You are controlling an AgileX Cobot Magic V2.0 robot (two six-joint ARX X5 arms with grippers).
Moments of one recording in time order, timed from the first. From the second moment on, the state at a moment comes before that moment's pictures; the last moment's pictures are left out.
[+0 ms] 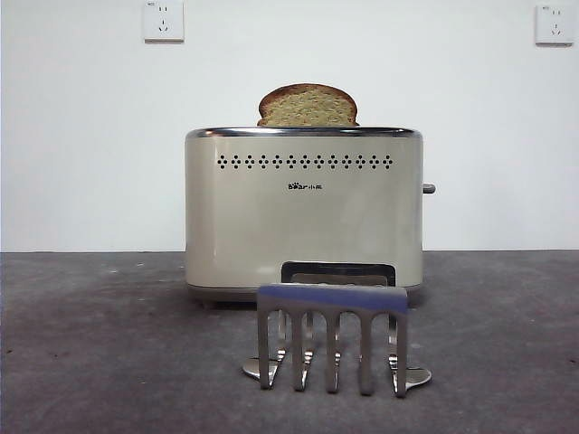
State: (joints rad) left arm -0.60 1.21 1.66 -1.32 0.03 -0.03; right arm 0.00 1.04 1.51 -1.12 0.03 0.15
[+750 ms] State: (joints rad) left arm -0.38 1.03 1.40 -0.81 0.16 0.28; right arm 0.00 1.19 1.51 -1.21 0.06 0.15
